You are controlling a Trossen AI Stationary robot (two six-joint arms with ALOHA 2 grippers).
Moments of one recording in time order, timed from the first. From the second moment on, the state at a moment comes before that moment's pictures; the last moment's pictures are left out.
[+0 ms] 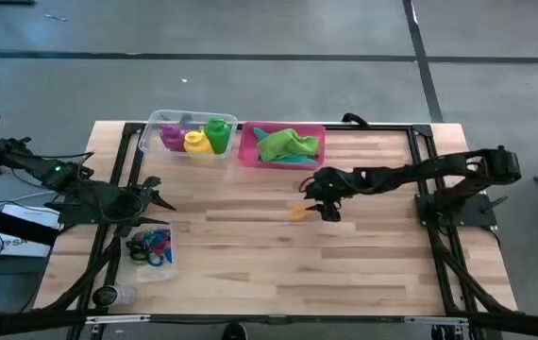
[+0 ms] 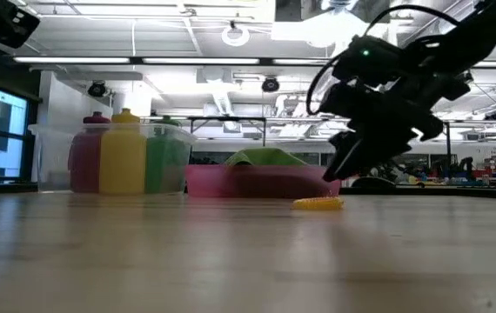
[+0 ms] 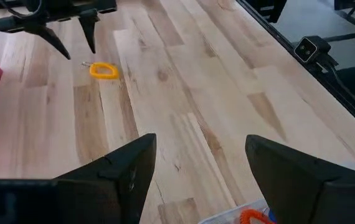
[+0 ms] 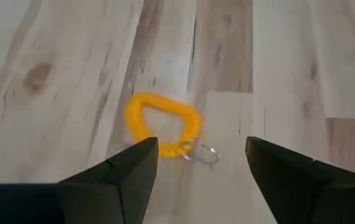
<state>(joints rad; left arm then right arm) -0.52 0.53 0.74 -0.76 -0.22 -0.14 -0.12 1.59 0.71 0.00 -0.21 -0.12</state>
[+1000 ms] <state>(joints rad) -0.52 0.53 0.74 -0.76 -0.23 -0.14 -0.13 1.68 0.71 0.05 -0.21 -0.18</state>
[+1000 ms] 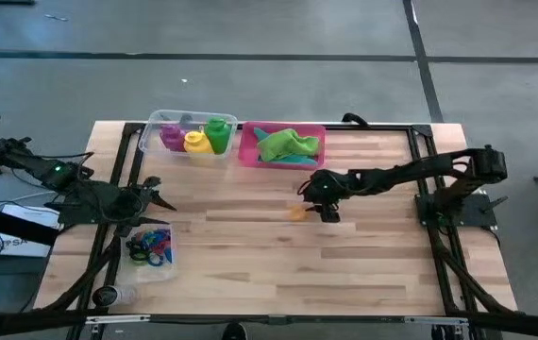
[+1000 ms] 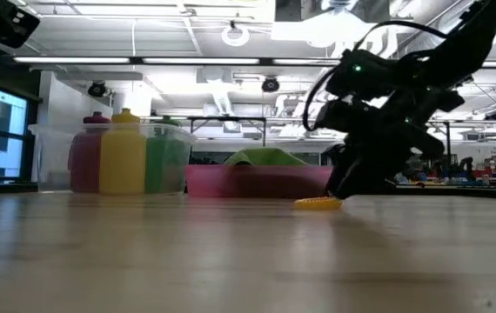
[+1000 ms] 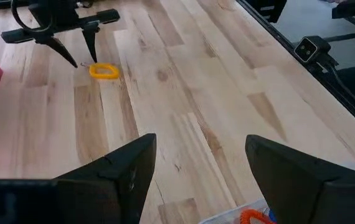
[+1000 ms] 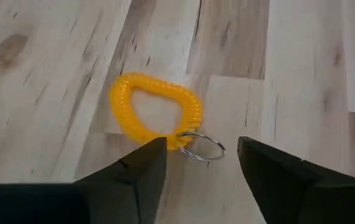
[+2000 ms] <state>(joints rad) -0.52 0.53 0.74 -0.76 -0.23 -0.15 -0.04 1.67 0.71 0.06 -0.25 -0.06</state>
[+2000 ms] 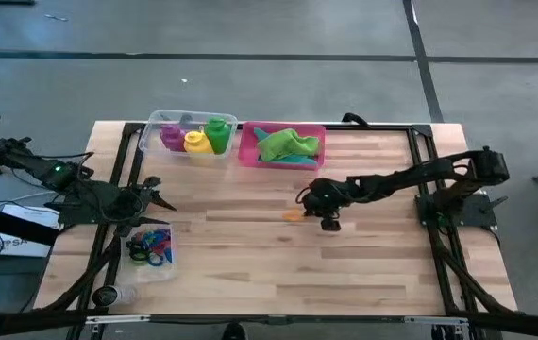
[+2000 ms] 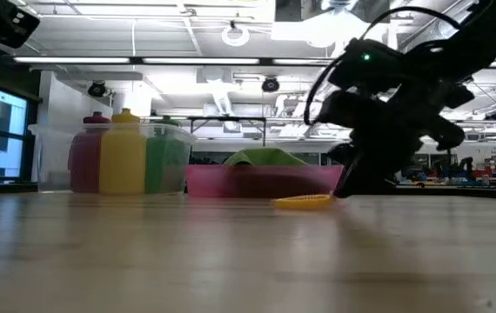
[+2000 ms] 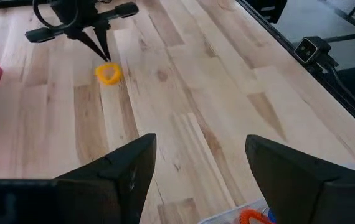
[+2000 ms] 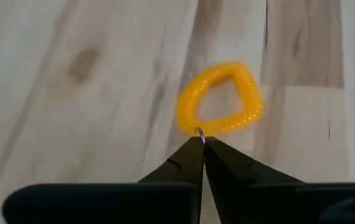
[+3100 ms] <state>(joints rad) -0.52 0.98 0.74 -0.42 -0.81 0.24 0.06 1.60 0.71 0.74 -0.16 0.09</state>
